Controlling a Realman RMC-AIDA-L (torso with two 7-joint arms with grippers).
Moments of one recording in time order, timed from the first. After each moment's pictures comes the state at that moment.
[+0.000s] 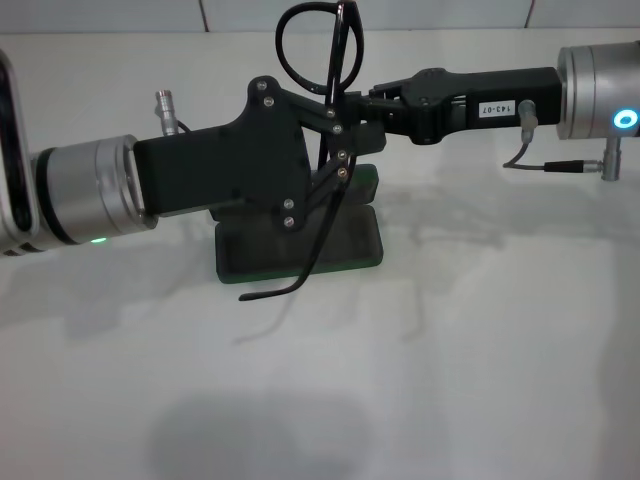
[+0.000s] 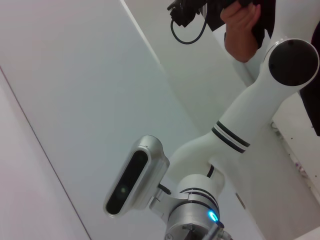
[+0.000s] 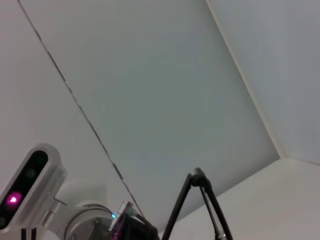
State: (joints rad) left arm -0.57 -2.09 0.92 0.54 1.53 1.77 -0.54; right arm 0.89 2.02 -0.95 -0.47 -1.69 -1.52 1.68
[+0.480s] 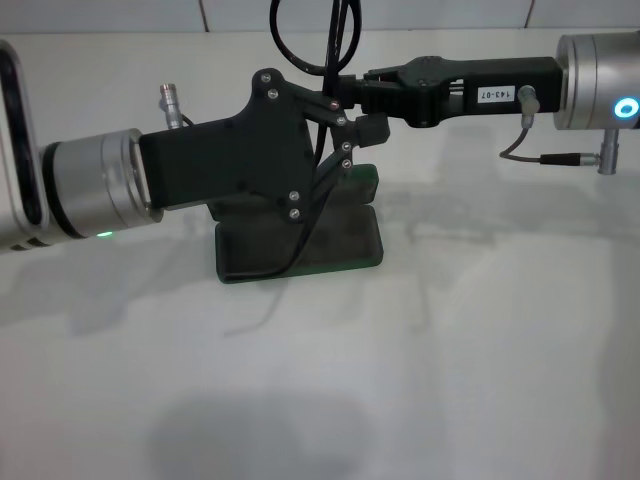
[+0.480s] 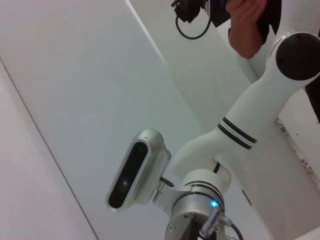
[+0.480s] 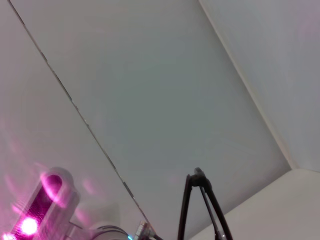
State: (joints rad) left arm -0.58 -2.10 0.92 0.54 1.53 1.74 -0.54; right arm 0.89 2.02 -0.96 -0.46 -1.64 -1.53 1.73
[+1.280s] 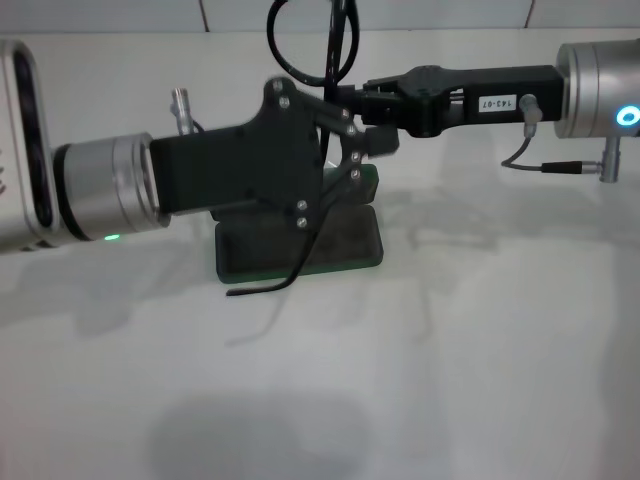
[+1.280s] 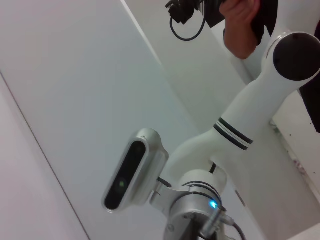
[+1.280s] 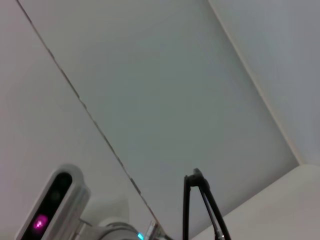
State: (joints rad) left arm -0.59 -2.10 0.94 0.53 1.53 1.74 -0.54; right arm 0.88 2.02 -0.98 -0.47 -1.63 -1.55 1.73
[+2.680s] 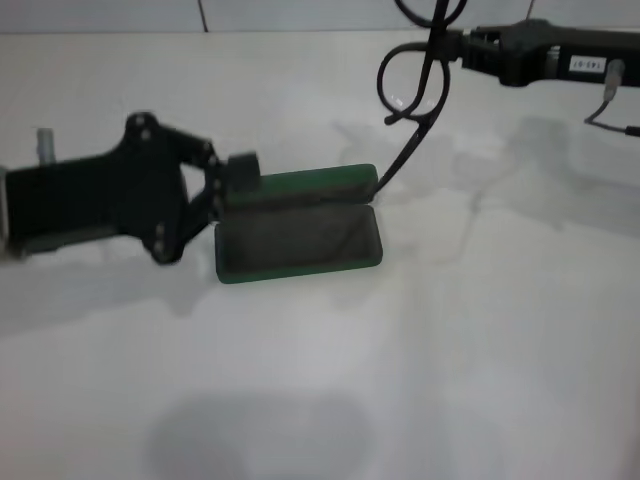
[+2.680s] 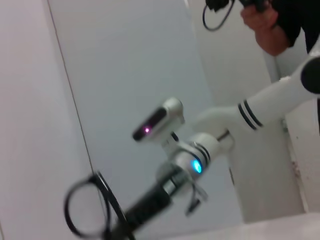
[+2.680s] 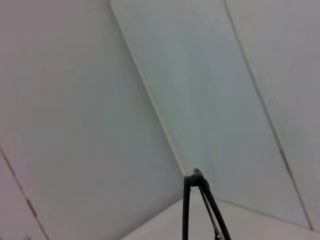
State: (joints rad) left arm -0.44 -1.99 0.85 0.62 1.59 1.85 -0.86; right arm 0.76 1.98 -0.91 -0.61 -1.65 -1.42 1.70
